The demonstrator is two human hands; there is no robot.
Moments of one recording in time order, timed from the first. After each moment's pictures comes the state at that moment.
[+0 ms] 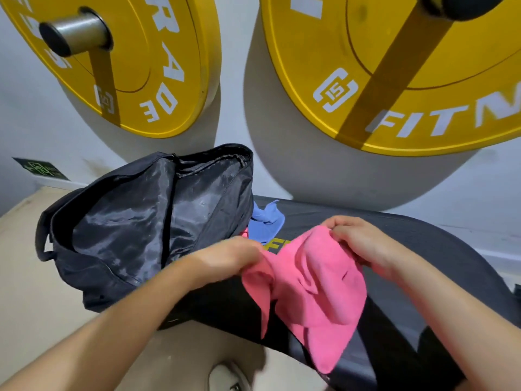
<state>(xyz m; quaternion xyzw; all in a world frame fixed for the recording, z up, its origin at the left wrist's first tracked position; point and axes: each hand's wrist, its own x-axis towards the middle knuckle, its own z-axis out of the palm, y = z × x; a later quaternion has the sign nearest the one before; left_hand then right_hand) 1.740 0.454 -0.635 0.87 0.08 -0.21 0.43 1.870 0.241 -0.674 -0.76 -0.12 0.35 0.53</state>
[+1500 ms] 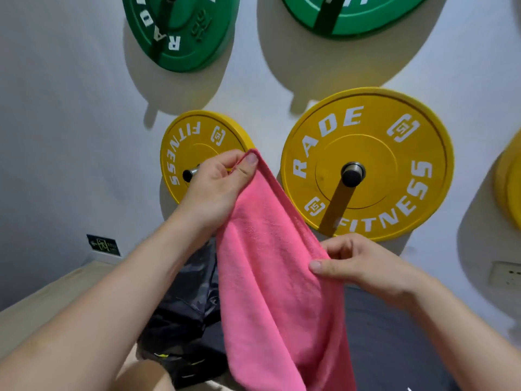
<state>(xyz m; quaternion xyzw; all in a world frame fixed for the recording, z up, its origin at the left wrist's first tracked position) 1.558 0.326 -0.358 0.78 -0.06 0.37 0.50 1.673 0.133 -0.452 -0.61 -0.46 0.28 0.57</state>
